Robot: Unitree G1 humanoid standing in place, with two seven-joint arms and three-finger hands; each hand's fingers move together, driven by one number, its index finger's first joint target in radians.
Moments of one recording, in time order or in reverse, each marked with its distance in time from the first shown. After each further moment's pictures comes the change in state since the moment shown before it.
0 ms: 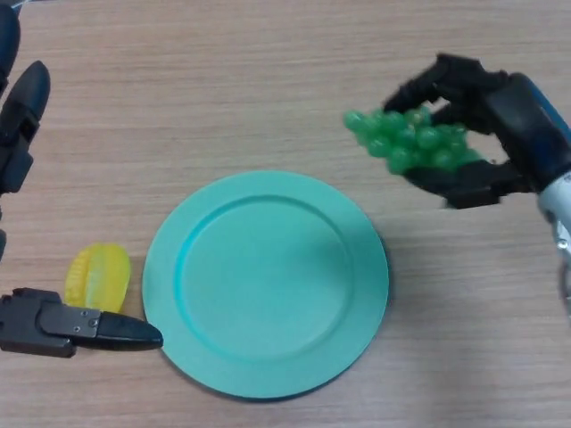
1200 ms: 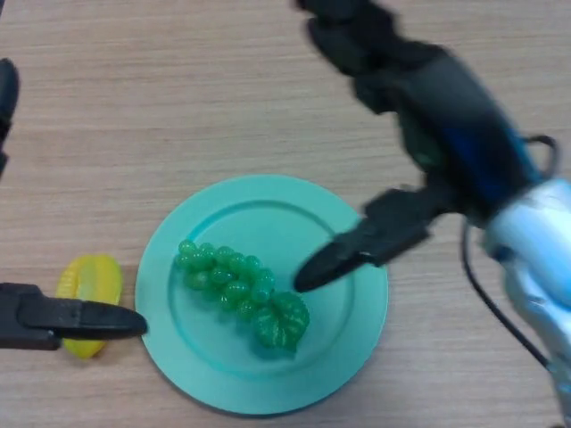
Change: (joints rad) left arm 0.005 0.000 0.026 -0.010 -0.046 0.004 0.032; right arm -0.006 0.042 0.206 -0.583 0.201 0.416 -0.143
